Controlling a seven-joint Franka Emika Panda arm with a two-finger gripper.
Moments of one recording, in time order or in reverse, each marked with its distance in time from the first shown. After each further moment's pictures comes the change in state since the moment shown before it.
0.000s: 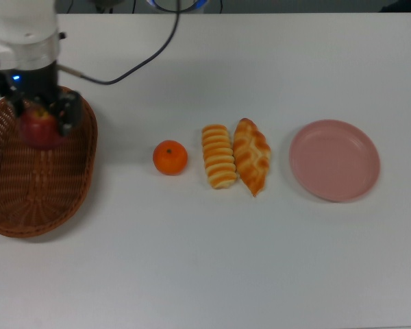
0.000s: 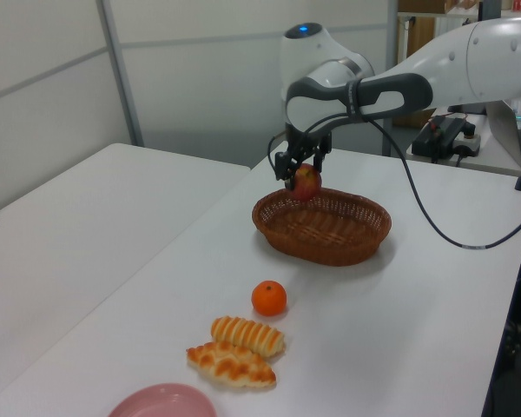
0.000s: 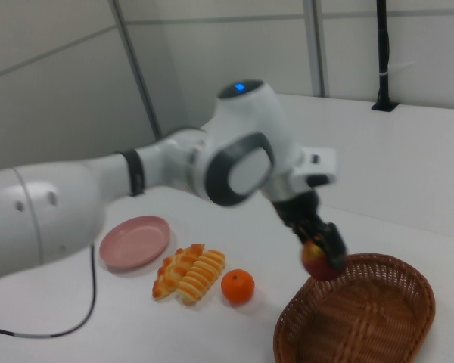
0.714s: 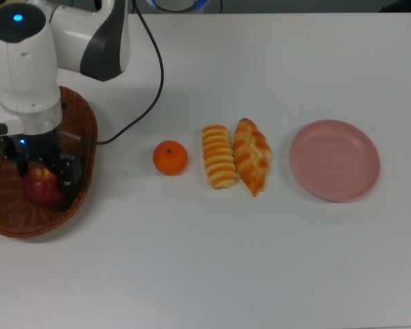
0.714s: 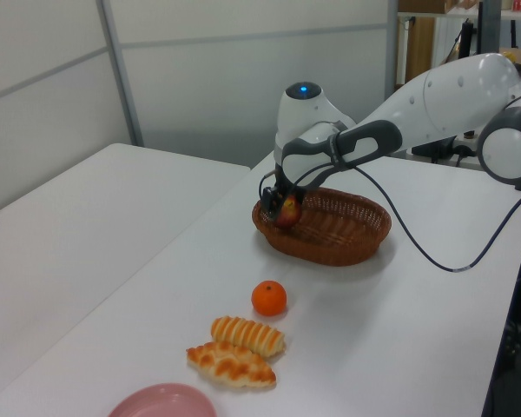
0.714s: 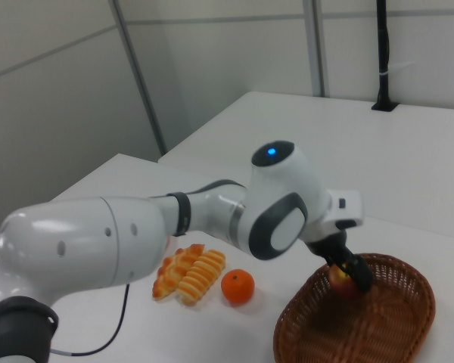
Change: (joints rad) arm -0.009 0.204 -0.005 -0.008 0.000 0.319 0.005
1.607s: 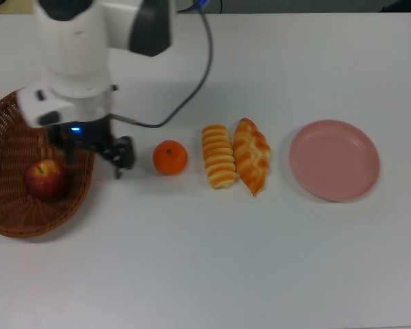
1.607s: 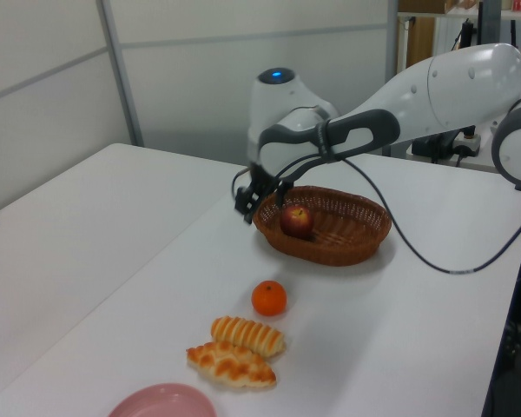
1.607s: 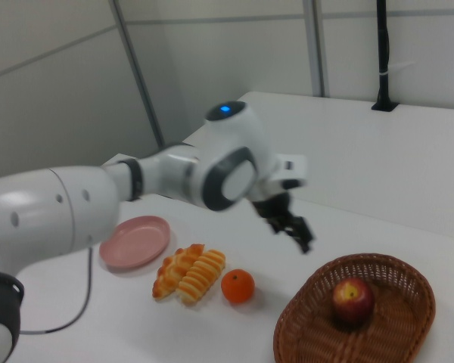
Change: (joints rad) arm 0.150 -0.100 0.020 0.017 0.038 -0.219 0.071
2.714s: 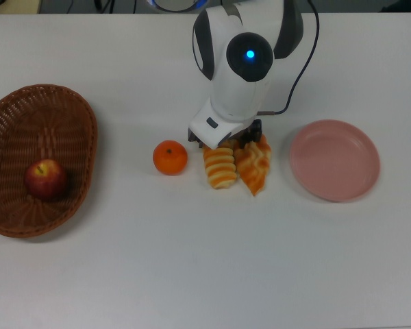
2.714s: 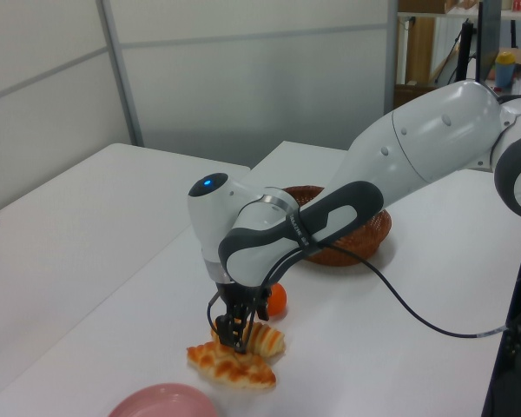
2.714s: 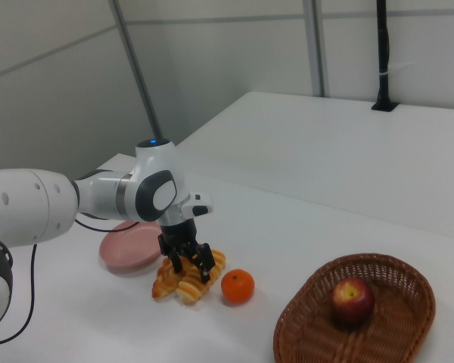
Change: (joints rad) arm 0.306 0.019 0.016 -0.176 0.039 -0.120 0.004
